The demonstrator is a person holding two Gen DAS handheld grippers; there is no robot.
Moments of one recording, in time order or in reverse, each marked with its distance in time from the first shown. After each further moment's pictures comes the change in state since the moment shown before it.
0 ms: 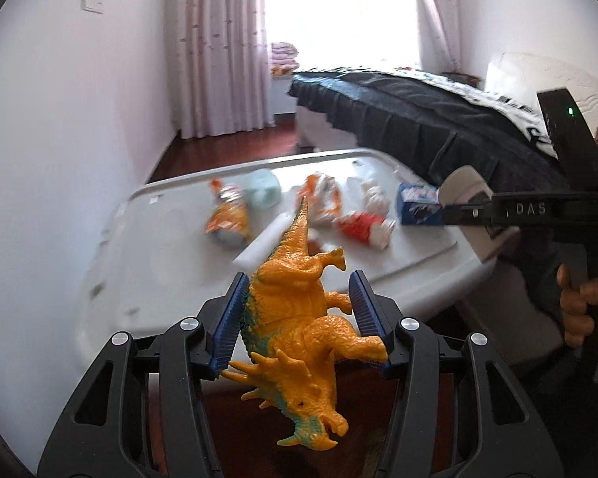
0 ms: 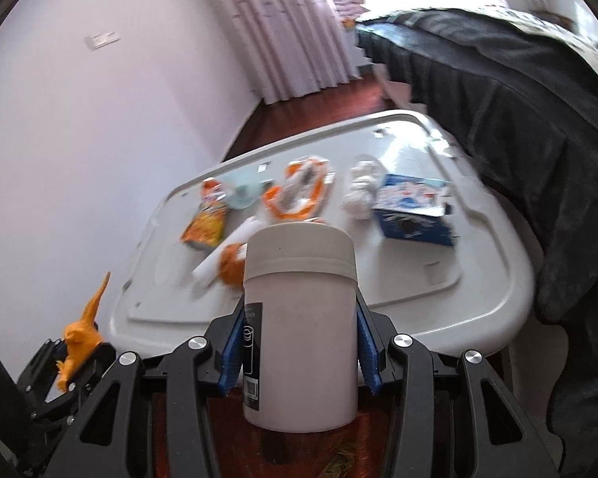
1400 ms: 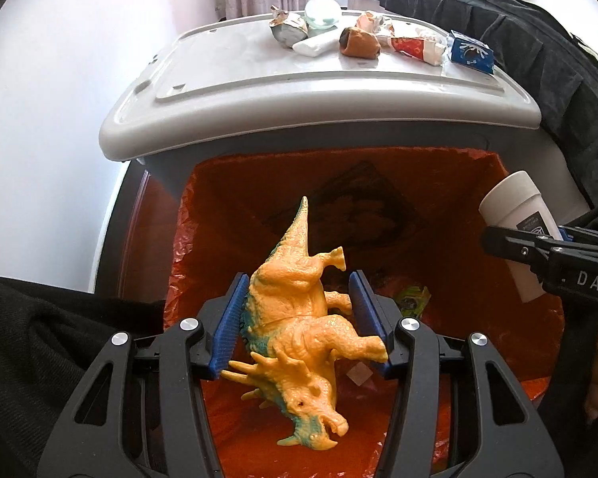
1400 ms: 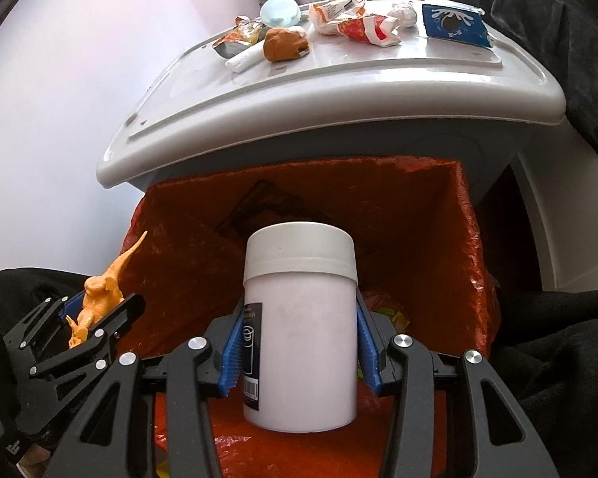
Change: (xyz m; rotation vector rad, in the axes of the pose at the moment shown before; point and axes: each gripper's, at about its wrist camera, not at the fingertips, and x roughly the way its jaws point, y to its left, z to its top) left arm -0.009 0.014 -0.145 -0.109 0.396 0.105; right arm 0.019 0.057 -0.183 -0.040 0.280 -0.066
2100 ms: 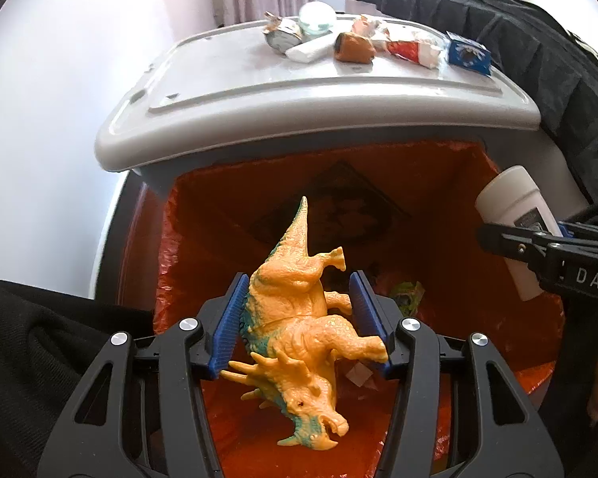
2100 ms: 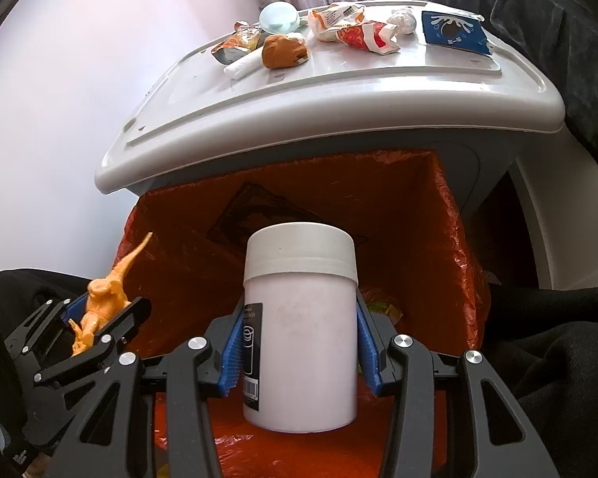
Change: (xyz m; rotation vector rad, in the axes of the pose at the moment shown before) left arm 0.001 -0.003 0.001 0.002 -0.027 0.020; right arm -0.001 0.001 0.002 -0.004 -0.015 -0.015
